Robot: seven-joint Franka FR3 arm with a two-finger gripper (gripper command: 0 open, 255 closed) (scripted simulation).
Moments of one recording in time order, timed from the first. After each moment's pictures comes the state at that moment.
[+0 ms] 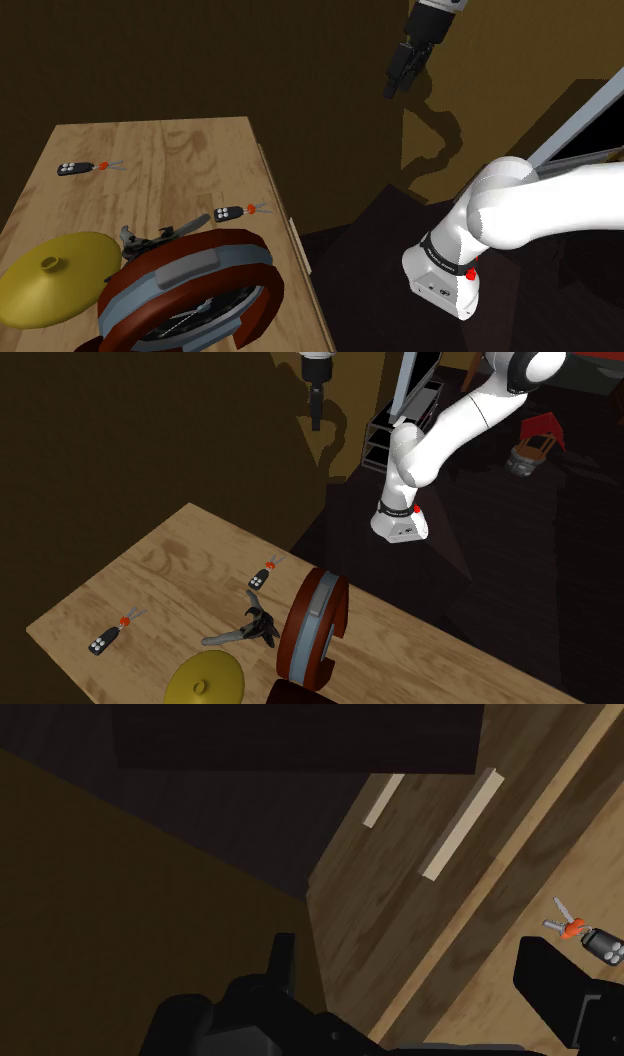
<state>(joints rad) 0.02 -0.81 -0.03 -2.37 0.07 1.55 -0.01</state>
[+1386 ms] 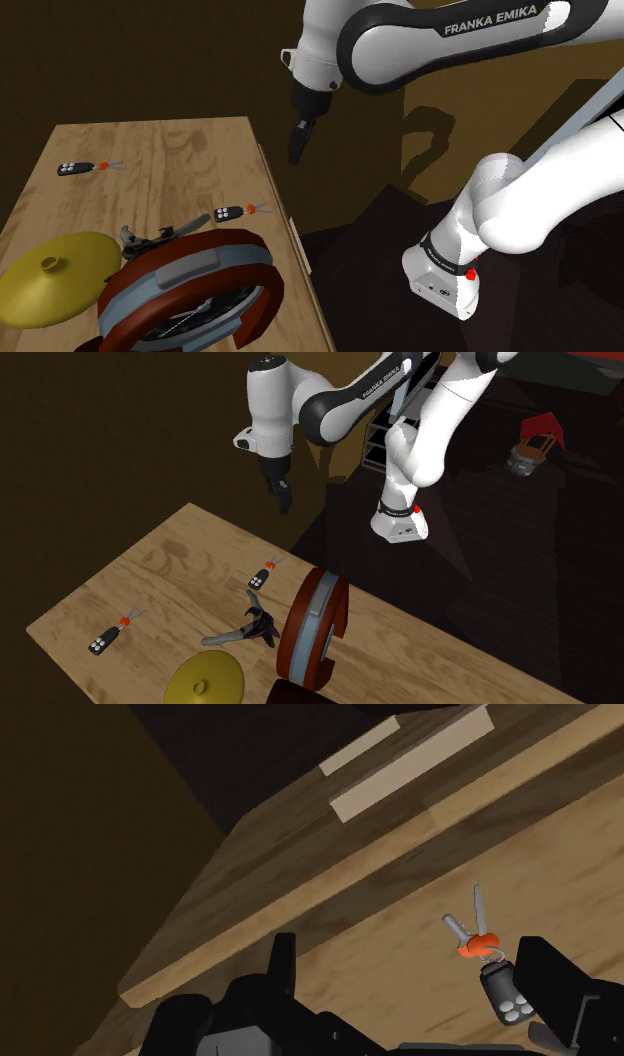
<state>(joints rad) 0.23 -0.38 0.21 -2.41 0.12 2.08 -0.11</state>
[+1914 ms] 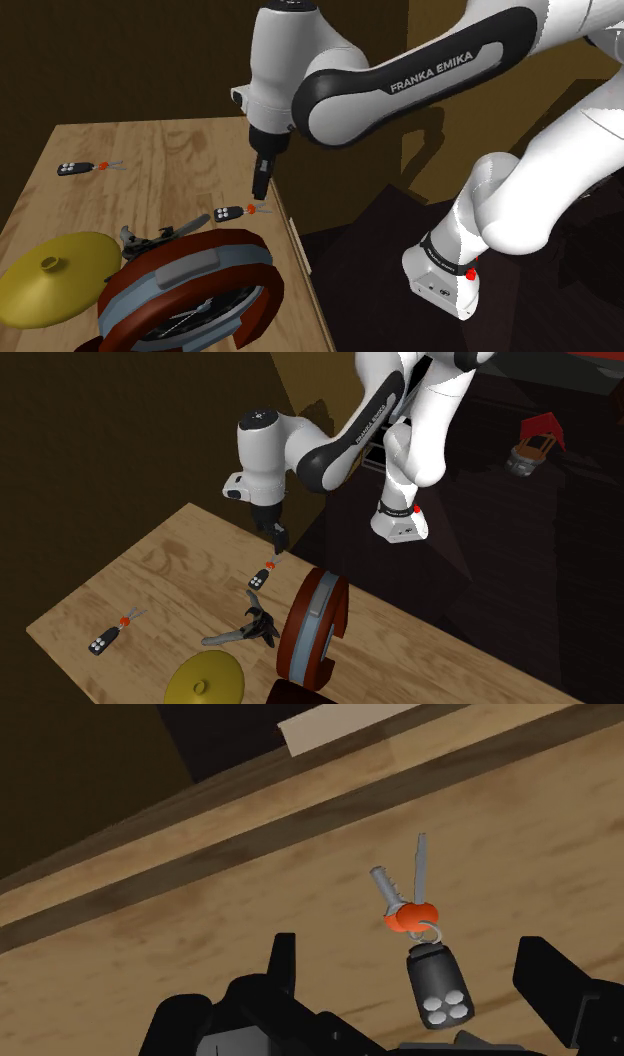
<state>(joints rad) 0.29 -0.15 0.31 -2.33 0.05 2.26 -0.11</state>
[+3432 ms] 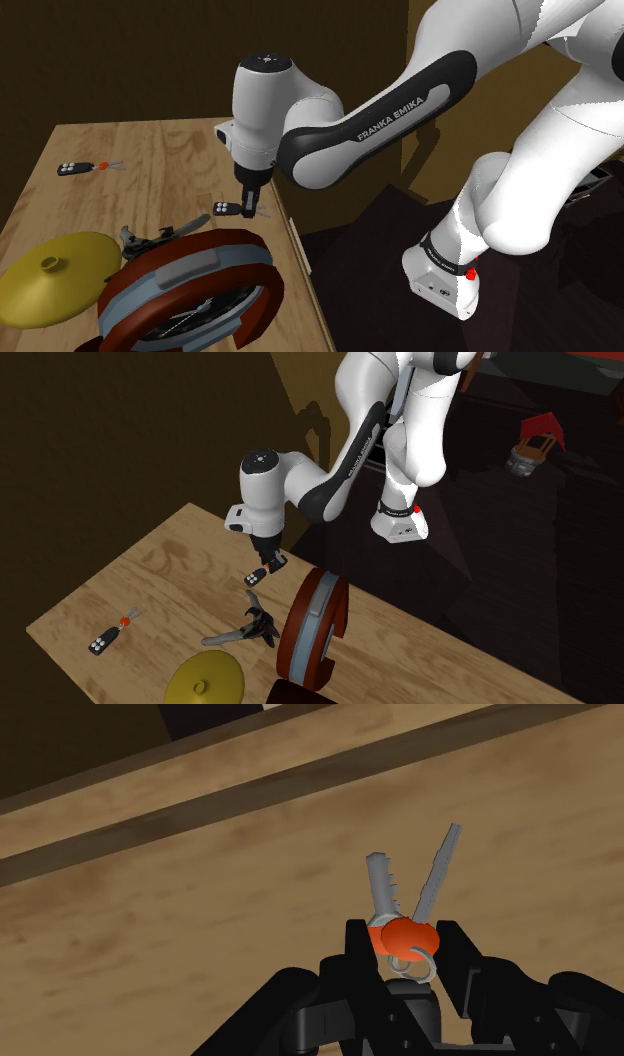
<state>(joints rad) 0.31 0.02 0.35 -2.33 -0.04 2.42 -0.07</state>
